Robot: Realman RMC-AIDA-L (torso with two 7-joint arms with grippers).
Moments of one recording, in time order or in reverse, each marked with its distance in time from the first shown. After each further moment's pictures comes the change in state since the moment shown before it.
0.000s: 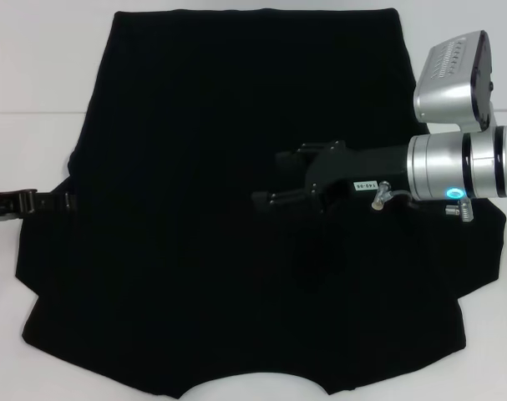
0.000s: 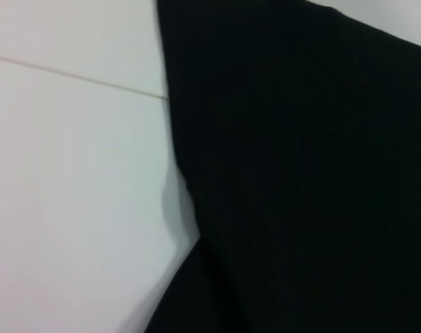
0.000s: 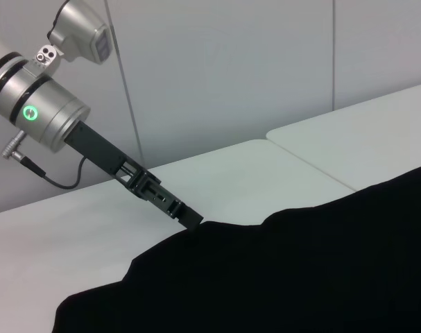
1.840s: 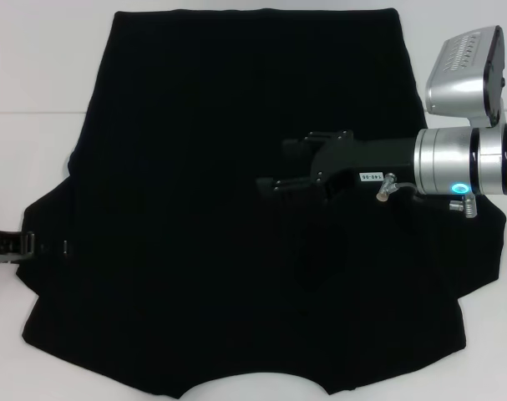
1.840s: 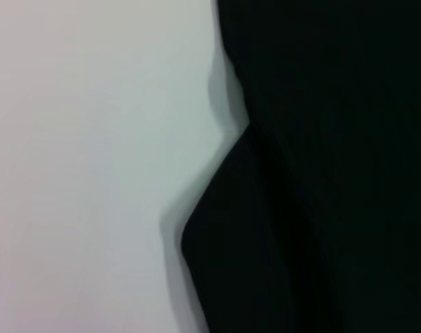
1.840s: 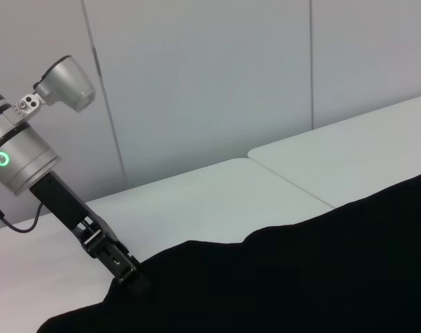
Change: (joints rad) left arm -0.014 -0.011 0.068 0.009 0.202 0.039 -0.112; right arm -0.019 0.000 0.007 -0.010 0.041 0.017 -0.014
